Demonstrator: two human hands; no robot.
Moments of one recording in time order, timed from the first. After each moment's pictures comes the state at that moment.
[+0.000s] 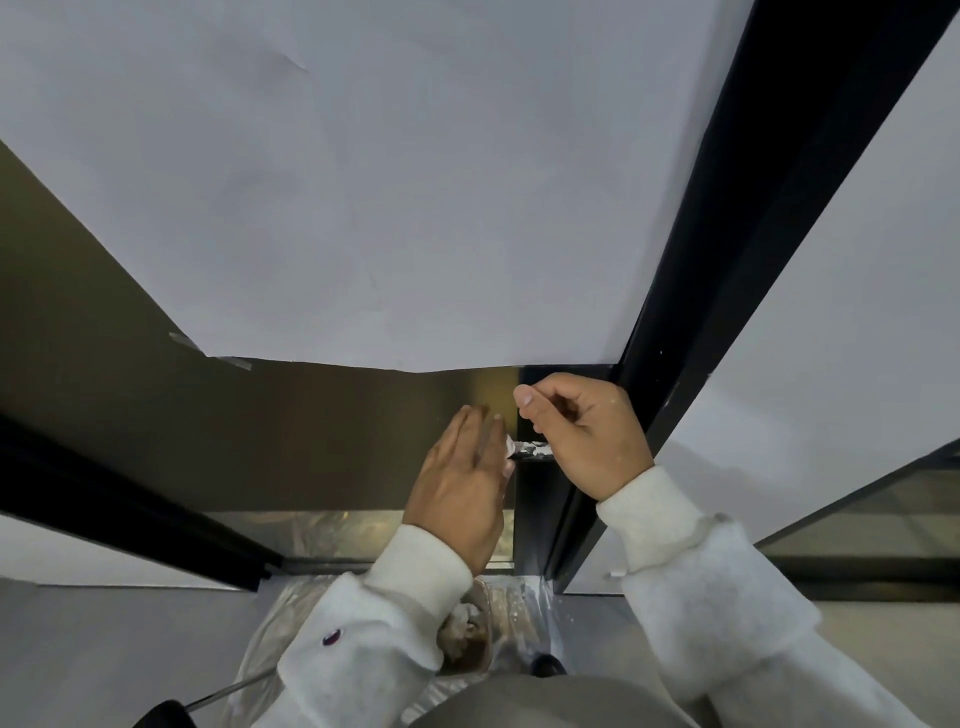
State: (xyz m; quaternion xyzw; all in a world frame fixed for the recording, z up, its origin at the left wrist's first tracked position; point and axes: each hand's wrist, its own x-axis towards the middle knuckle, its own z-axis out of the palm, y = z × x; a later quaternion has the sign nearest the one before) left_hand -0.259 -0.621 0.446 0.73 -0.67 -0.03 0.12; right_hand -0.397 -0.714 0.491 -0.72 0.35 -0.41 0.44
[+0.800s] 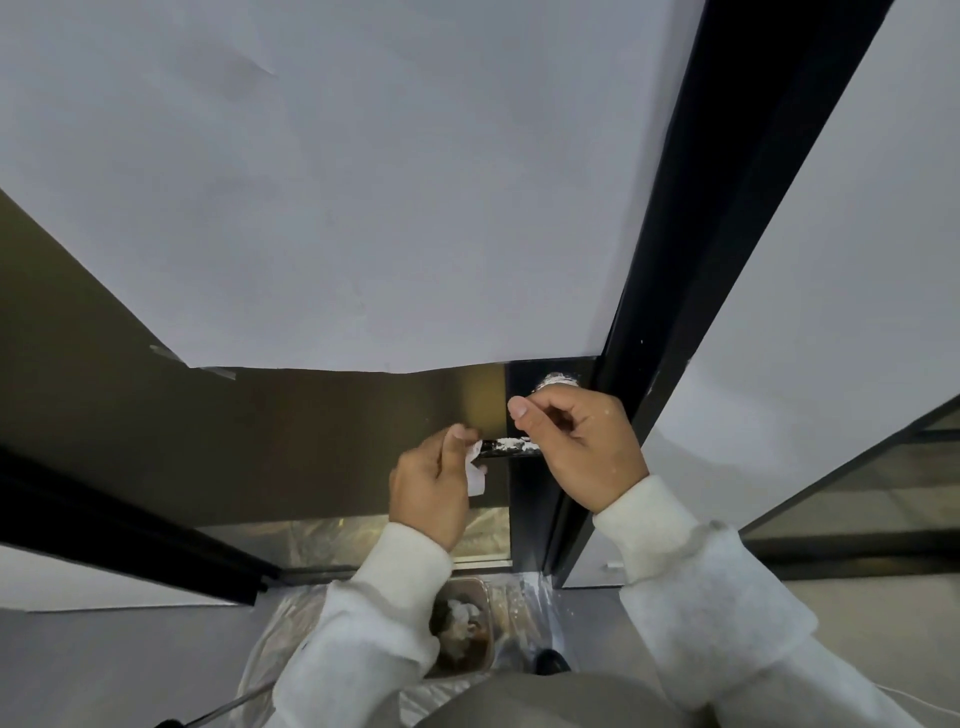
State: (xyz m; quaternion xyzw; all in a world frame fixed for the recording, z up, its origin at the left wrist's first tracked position) left_hand -0.256 -0.623 0.450 0.72 -0.37 -0.30 0.50; right_hand -0.407 -0.701 0.484 -0.71 0.37 -0.42 0.42
